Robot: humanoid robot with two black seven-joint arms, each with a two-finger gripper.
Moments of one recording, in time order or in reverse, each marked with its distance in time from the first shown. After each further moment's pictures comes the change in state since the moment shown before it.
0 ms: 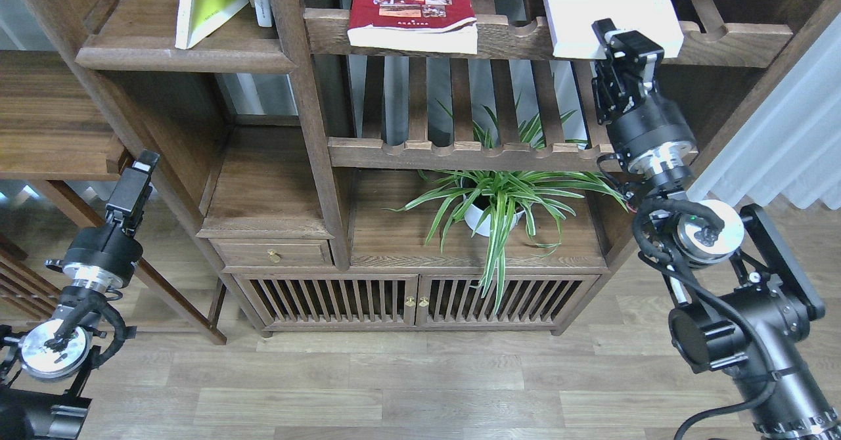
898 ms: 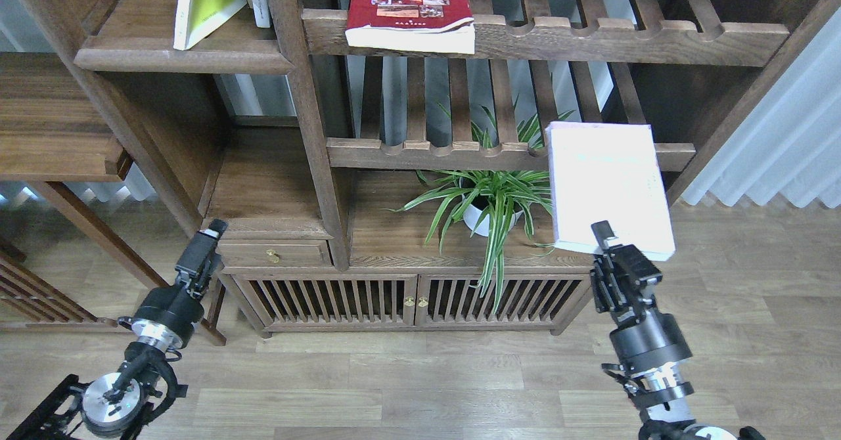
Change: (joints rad) left arm 0.073 -0.056 0.291 0.057 -0.155 0.000 0.038; right arm -0.521 -0.007 -0.316 0.024 -0.069 0.484 -0.028
